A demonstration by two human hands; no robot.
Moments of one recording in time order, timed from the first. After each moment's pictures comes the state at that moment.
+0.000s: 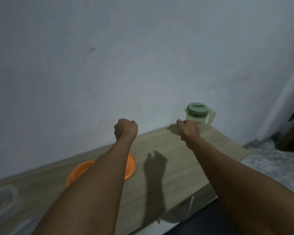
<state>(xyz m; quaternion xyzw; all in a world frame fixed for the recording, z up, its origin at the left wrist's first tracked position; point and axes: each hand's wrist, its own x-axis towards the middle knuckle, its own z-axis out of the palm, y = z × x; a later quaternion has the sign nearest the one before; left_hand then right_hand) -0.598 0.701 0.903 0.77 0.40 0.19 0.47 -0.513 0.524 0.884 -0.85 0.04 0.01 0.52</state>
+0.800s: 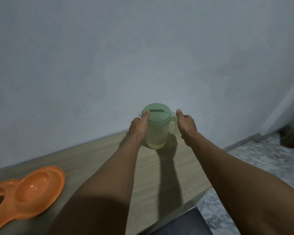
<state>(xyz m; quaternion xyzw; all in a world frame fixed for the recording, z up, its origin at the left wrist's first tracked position) -0.347 0.515 0.844 0.69 0.36 0.09 0.62 -0.274 0.379 0.842 -0.81 0.07 0.13 0.56</state>
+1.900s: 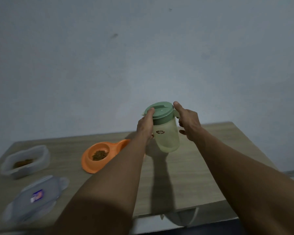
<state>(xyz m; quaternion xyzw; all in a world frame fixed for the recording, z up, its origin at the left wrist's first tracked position) -0.578 0.671 0.878 0.55 0.38 0.20 0.72 -0.480 0.565 0.894 -0.74 -0.07 0.22 0.63</state>
